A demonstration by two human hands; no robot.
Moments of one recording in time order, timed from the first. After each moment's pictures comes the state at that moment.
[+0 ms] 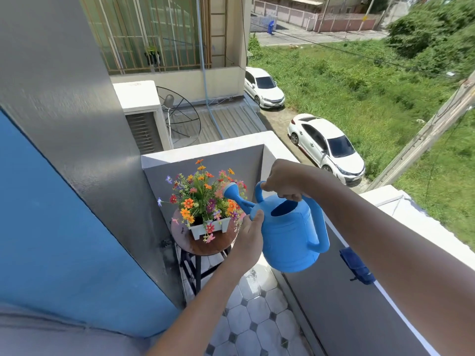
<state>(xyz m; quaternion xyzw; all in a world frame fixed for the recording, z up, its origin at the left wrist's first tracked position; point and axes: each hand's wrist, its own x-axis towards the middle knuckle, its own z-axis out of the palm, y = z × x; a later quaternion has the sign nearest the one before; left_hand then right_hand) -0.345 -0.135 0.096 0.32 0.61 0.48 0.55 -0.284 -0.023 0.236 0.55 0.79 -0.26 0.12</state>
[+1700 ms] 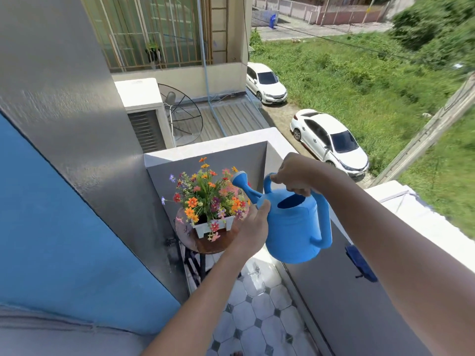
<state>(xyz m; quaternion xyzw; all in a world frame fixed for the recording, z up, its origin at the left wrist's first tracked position) -0.357 -0.109 0.097 0.34 0.62 0.44 0.56 -0.278 -0.008 0.232 0.58 0.76 -0.29 0.05</state>
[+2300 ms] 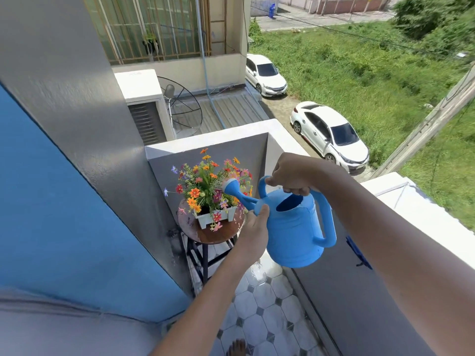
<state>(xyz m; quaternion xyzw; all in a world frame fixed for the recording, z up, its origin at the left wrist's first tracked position) -0.349 -0.151 0.099 0.31 0.61 0.45 0.57 -0.280 -0.031 0.224 0.56 0.76 -0.33 0.08</state>
